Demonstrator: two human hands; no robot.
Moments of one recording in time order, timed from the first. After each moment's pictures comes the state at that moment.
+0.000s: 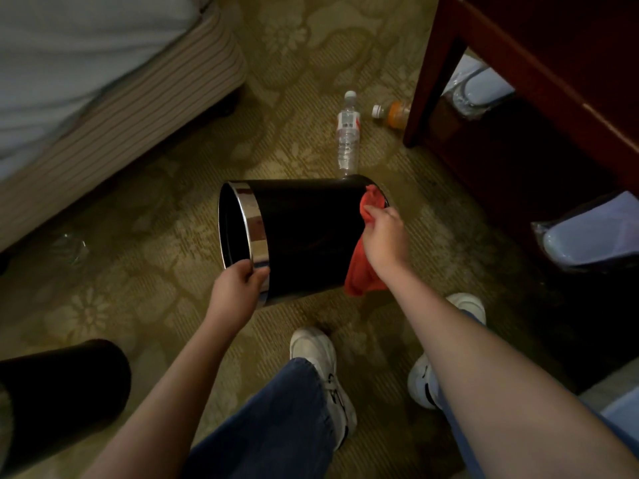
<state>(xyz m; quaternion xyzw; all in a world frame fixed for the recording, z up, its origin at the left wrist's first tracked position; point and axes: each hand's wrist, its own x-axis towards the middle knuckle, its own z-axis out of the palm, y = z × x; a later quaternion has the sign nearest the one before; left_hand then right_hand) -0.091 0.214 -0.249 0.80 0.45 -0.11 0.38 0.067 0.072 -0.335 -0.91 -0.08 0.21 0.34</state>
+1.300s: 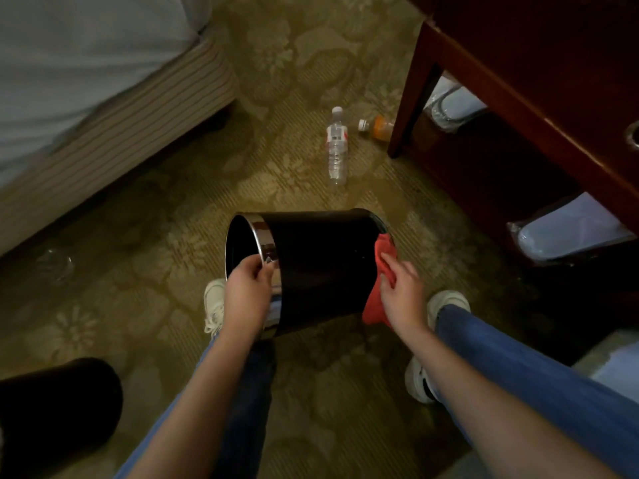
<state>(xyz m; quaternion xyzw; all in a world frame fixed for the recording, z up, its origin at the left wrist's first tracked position) -0.086 0.201 -0.225 0.77 0.47 -0.03 0.42 -0.005 0.009 -0.329 -0.89 -0.04 0.22 0.40</state>
